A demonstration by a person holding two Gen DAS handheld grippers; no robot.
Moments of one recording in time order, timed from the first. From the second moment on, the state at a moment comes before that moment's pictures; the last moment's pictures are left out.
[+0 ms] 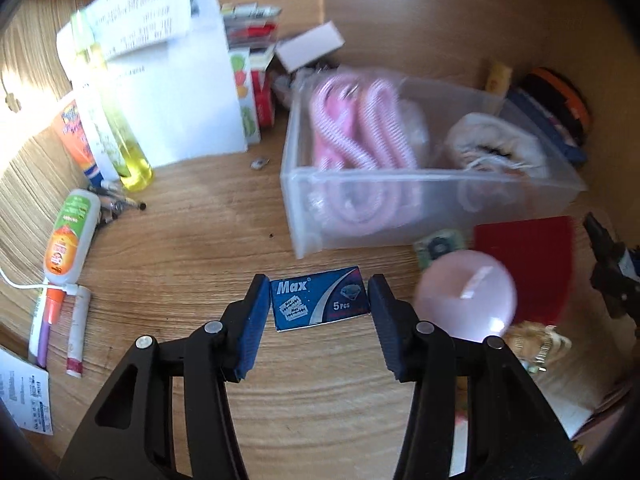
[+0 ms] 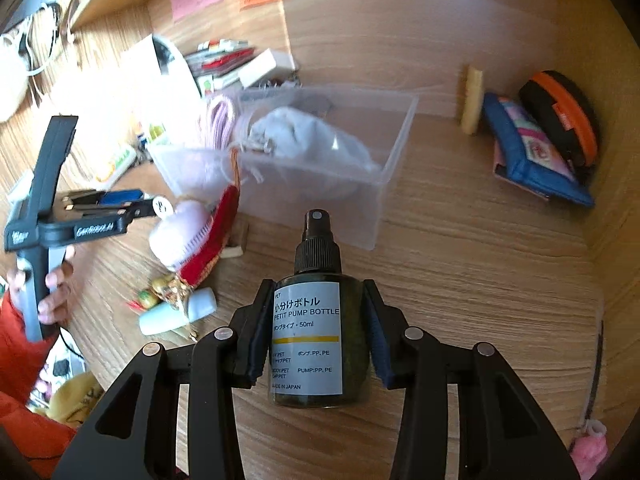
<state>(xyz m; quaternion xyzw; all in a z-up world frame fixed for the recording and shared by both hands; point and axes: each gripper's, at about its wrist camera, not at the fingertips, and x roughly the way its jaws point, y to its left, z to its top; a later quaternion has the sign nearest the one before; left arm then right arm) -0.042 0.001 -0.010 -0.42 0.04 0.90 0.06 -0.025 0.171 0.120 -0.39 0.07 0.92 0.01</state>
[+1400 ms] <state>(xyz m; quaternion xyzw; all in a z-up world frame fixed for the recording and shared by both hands) -0.142 0.019 0.015 -0.41 0.00 0.90 0.13 -0.123 0.194 0.144 -0.36 0.11 0.93 0.02</state>
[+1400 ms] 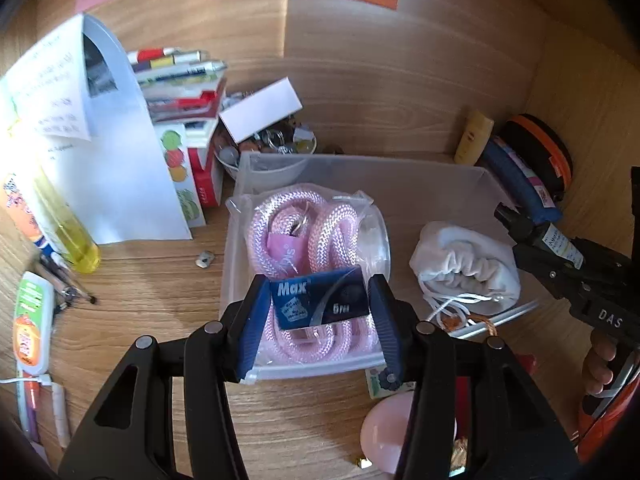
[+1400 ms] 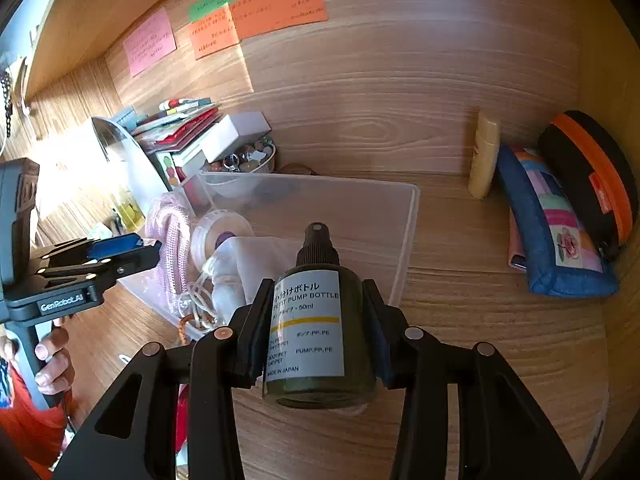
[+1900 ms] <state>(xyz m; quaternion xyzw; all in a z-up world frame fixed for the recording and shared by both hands) -0.131 0.020 0.024 -0.42 0.01 0.90 0.14 -0.123 0.187 0.143 -0.38 0.12 0.92 0.02</state>
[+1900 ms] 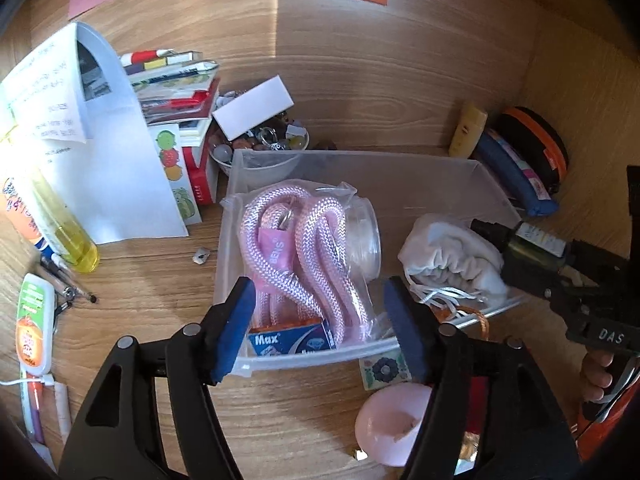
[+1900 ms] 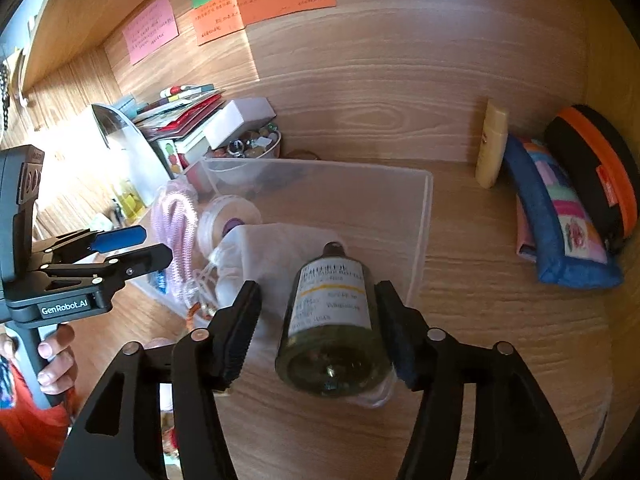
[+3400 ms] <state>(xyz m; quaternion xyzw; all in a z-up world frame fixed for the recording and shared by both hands) -0.036 0.016 0.003 -0.43 0.04 0.89 0.14 -0.056 0.116 0.139 -0.39 0.07 0.92 0.00</state>
